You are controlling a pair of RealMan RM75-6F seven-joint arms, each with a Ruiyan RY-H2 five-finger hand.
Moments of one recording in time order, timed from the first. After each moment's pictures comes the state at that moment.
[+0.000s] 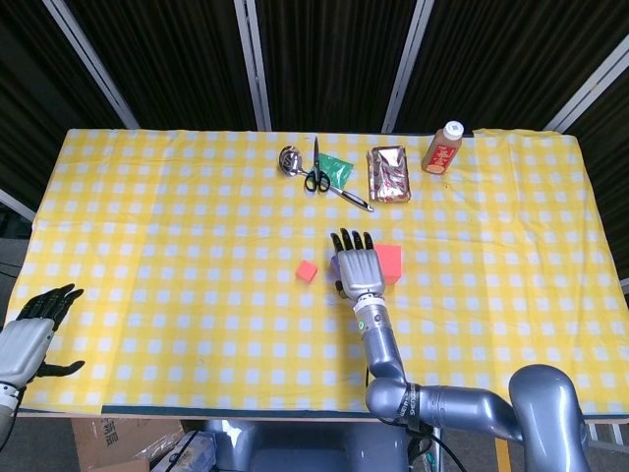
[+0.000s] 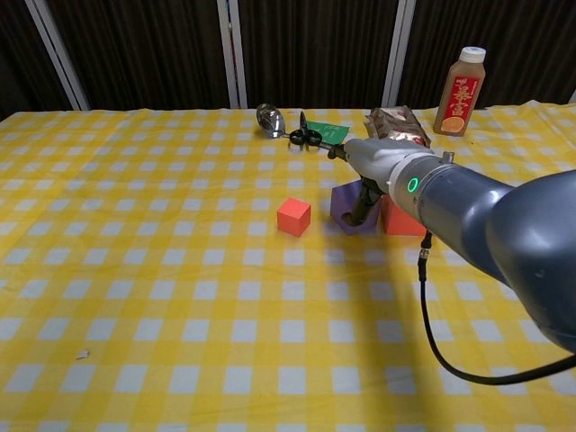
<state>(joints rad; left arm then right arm) -0.18 -0.99 0.03 -1.73 1.41 1.22 0.00 0.95 -1.85 0.36 -1.45 -0.50 1.19 -0.85</state>
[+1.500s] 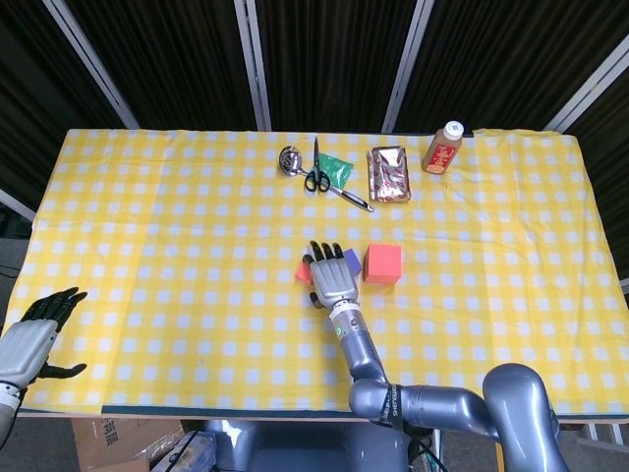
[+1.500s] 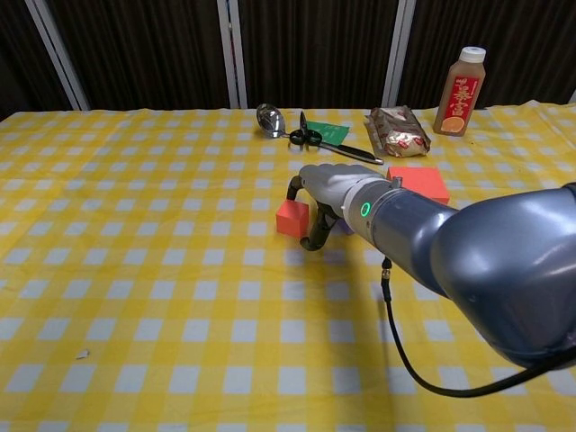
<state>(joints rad) -0.20 -0.97 0.04 -1.75 1.40 1.18 -0.01 1.02 -1.94 0.35 -1.33 -0.50 1.06 -0.80</state>
